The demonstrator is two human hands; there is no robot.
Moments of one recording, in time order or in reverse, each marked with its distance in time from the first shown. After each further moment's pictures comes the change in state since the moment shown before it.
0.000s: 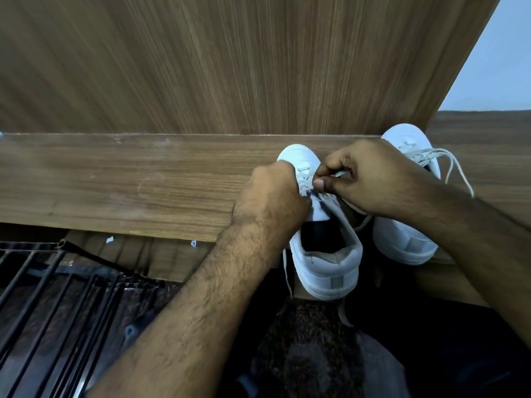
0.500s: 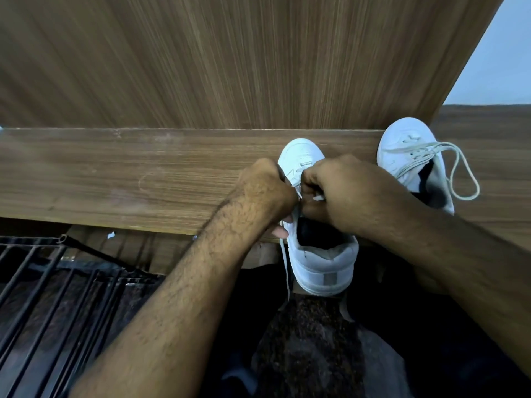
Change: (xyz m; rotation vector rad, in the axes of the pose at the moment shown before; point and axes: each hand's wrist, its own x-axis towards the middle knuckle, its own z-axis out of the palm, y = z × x) left_hand 0.002 -0.003 -0.007 -0.388 -0.191 -0.303; right_hand -0.007 -0.037 0.026 -0.271 -0.110 0.126
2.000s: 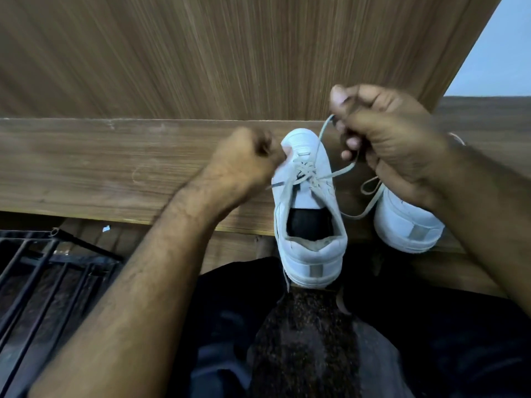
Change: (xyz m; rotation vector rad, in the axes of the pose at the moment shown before) left_hand 0.000 -0.007 -0.032 0.103 0.102 0.393; right_hand 0.012 0.030 -0.022 1.341 0.176 -0.060
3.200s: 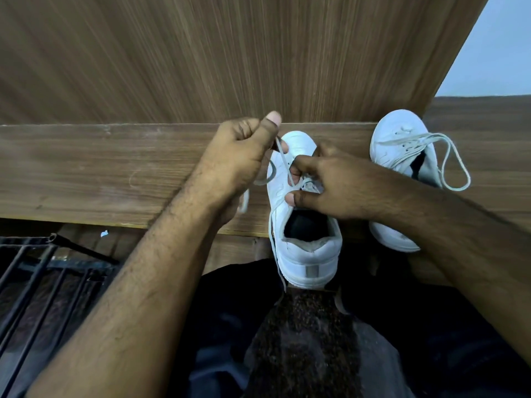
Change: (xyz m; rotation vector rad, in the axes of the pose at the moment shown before) left_hand -0.004 0.014 0.006 -0.519 0.085 0.035; right_hand -0.003 0.030 0.013 -1.295 -0.300 -0.016
